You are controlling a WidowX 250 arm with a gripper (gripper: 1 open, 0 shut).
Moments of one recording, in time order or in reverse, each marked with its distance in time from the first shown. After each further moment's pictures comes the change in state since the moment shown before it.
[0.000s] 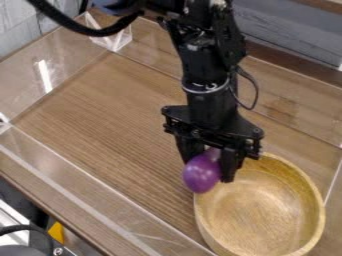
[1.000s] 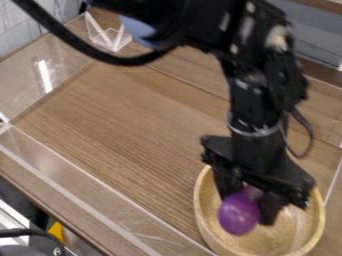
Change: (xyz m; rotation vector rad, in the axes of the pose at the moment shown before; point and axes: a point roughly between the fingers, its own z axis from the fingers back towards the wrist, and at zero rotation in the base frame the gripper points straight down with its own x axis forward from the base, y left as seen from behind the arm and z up) arm -0.023 -0.054 -0.013 0.006 0.005 -0.131
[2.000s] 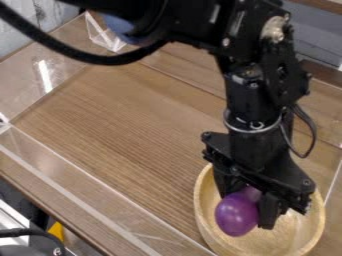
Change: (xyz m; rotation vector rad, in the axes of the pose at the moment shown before) arm -0.001 0.009 0.013 -0.033 -0.008 -0.079
